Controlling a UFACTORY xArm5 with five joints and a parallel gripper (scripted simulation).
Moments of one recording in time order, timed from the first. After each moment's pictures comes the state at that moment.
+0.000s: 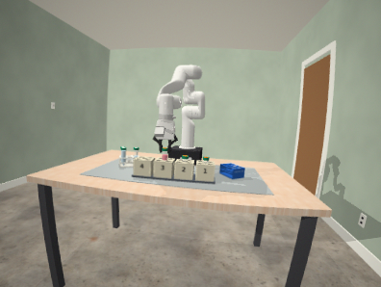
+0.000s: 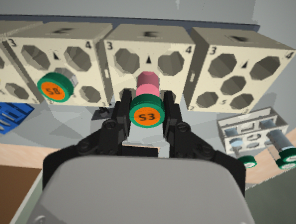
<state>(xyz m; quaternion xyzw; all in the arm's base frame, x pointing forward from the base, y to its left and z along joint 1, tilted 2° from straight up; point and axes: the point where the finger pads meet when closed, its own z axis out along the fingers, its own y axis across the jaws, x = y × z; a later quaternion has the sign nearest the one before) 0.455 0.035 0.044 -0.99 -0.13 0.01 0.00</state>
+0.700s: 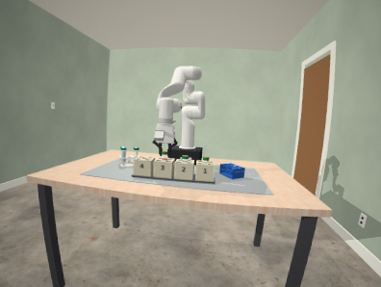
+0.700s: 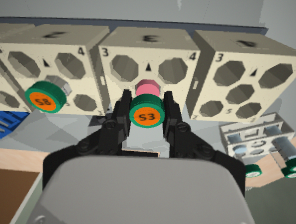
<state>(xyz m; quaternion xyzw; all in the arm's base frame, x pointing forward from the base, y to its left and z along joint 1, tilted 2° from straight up) 0.455 0.034 0.025 -0.99 -0.13 0.01 0.00</state>
